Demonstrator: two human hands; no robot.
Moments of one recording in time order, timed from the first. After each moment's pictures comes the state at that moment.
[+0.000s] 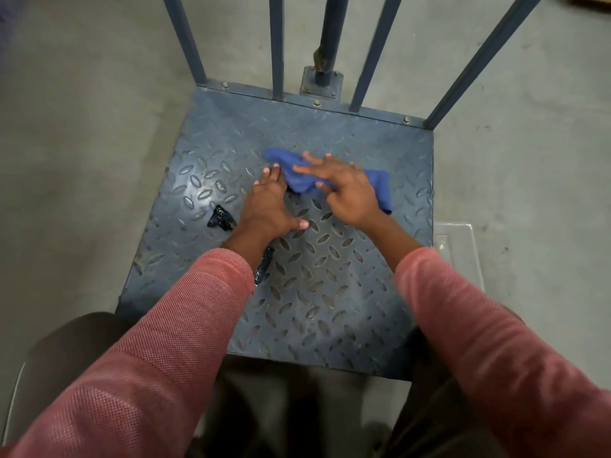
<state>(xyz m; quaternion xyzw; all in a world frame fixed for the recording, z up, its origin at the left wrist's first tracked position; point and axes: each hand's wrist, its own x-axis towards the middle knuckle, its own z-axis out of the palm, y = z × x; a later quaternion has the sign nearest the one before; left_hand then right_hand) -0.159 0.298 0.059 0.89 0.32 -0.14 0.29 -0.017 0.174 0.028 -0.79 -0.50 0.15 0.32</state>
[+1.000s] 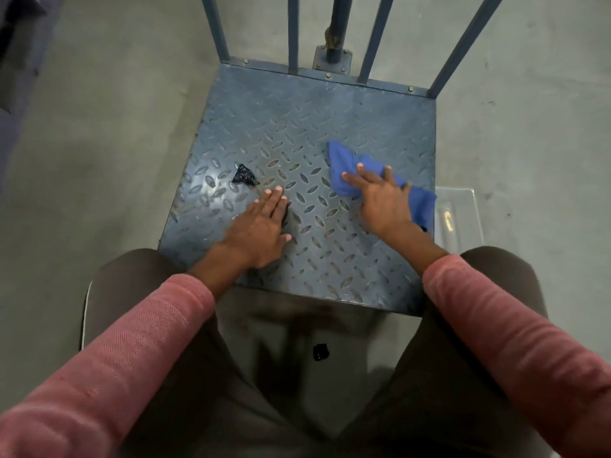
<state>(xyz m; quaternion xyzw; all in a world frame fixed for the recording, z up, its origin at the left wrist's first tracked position) -0.294 0.259 0.070 0.95 0.16 -0.24 0.14 -0.101 0.090 0.064 -0.91 -0.37 0.15 0.01</state>
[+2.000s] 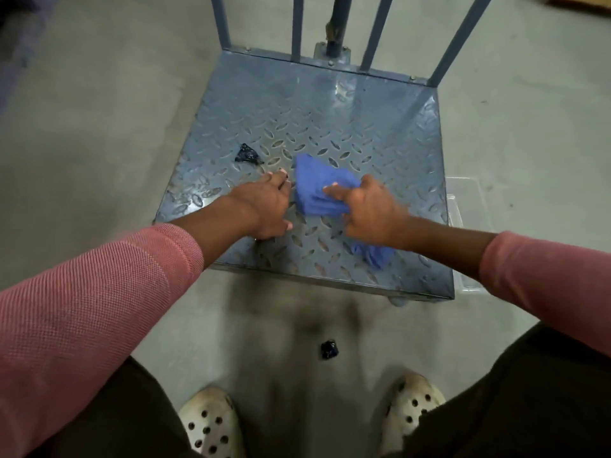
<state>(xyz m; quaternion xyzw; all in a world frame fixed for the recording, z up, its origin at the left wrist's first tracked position) -0.295 0.263 0.087 0.95 0.11 -0.27 0.04 -0.173 0.088 0.079 -0.85 -0.49 0.17 -0.02</state>
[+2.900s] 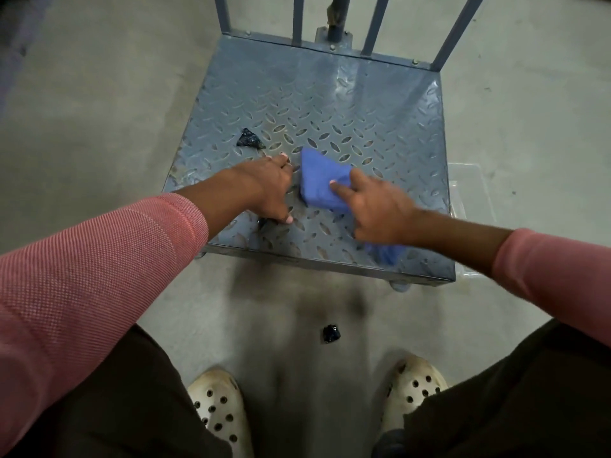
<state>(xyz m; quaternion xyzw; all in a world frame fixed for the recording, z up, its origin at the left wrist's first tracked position) -0.287 0.269 0.086 0.95 0.10 -0.29 0.03 -0.188 0.066 0.085 -0.82 -0.54 0.14 -0.11</state>
